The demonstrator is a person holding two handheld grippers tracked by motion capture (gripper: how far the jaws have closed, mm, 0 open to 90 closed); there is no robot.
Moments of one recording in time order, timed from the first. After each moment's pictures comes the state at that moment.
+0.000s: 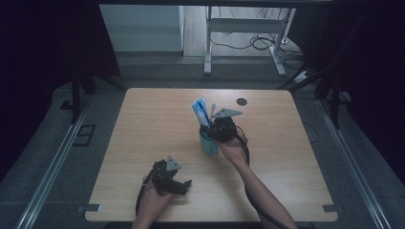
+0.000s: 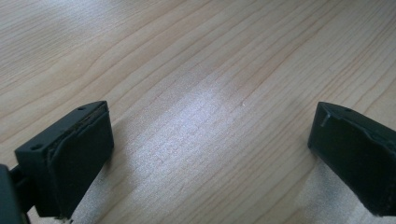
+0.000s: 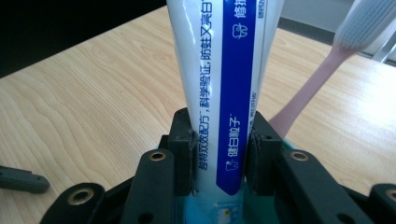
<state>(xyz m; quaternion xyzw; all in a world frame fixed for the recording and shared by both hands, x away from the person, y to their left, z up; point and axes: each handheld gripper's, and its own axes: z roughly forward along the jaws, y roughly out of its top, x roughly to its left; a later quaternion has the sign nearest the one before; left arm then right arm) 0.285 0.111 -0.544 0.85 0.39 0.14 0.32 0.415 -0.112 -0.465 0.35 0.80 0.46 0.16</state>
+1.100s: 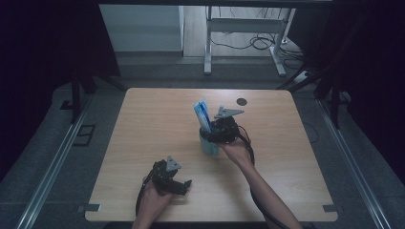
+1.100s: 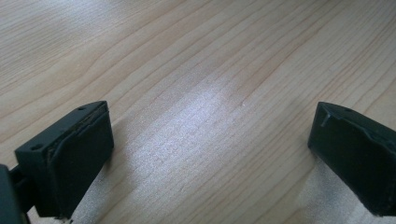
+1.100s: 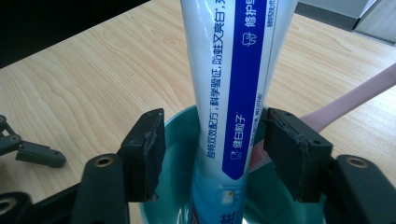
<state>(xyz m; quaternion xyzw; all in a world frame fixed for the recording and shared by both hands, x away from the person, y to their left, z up) 0.285 0.111 -0.544 0.85 0.39 0.14 0.32 0.413 -0.120 -0.459 0.34 0.82 0.44 0.13</state>
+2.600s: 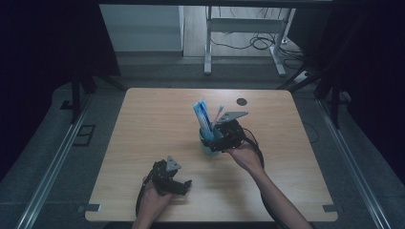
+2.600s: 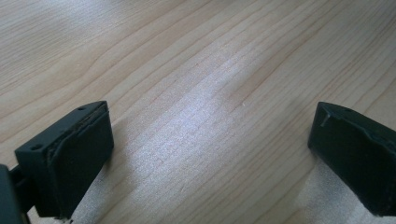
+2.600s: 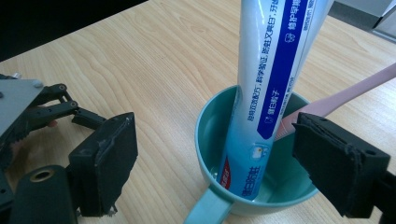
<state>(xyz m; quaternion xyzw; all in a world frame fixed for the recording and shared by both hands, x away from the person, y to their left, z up) 0.285 0.111 -0.544 0.85 0.38 0.14 0.32 0.382 -0.130 -0.432 0.30 0.85 0.42 0.12</state>
